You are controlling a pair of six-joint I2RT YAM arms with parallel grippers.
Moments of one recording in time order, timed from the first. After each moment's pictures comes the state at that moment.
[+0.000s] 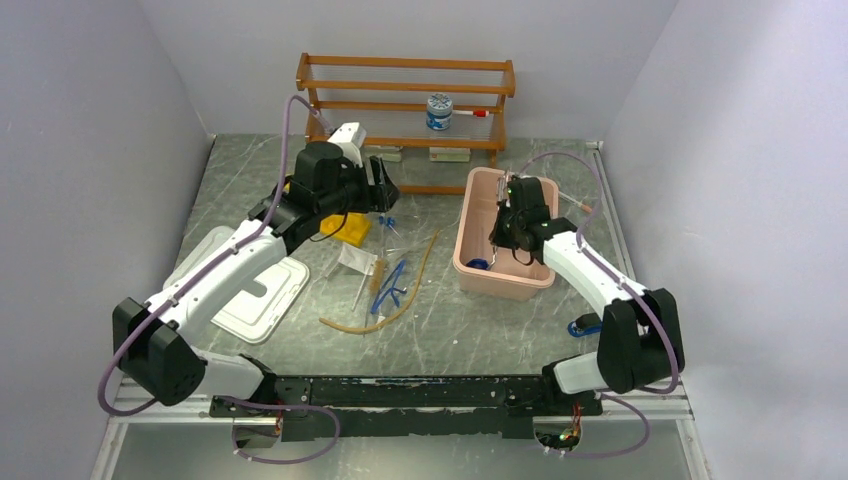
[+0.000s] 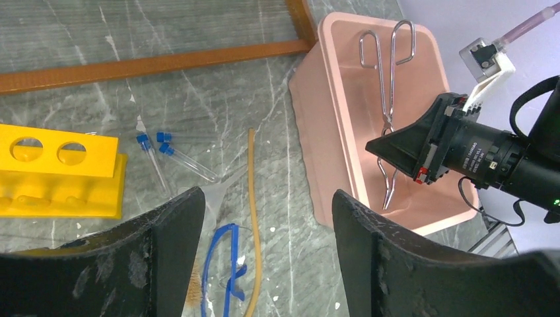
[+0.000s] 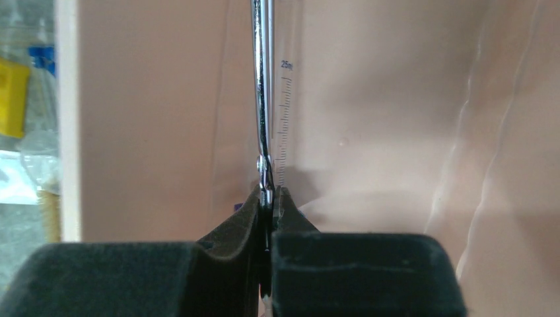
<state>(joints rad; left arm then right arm) -0.59 1.35 1.24 -0.29 0.05 -0.47 0.31 1.38 0.94 -0.37 0.06 0.42</state>
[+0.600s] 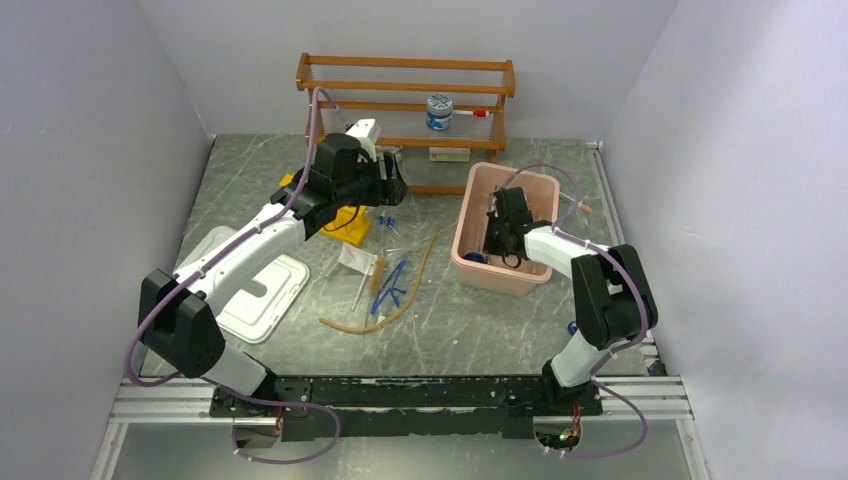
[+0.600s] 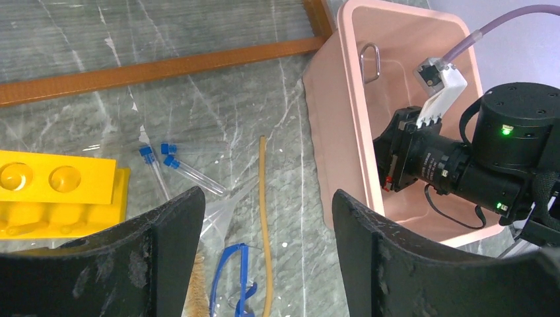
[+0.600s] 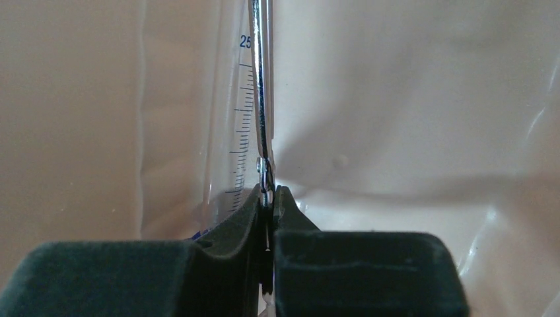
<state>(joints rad) -0.59 1.50 1.31 -0.27 0.04 -0.44 0.29 1.64 0.89 -0.18 0.04 0.39</state>
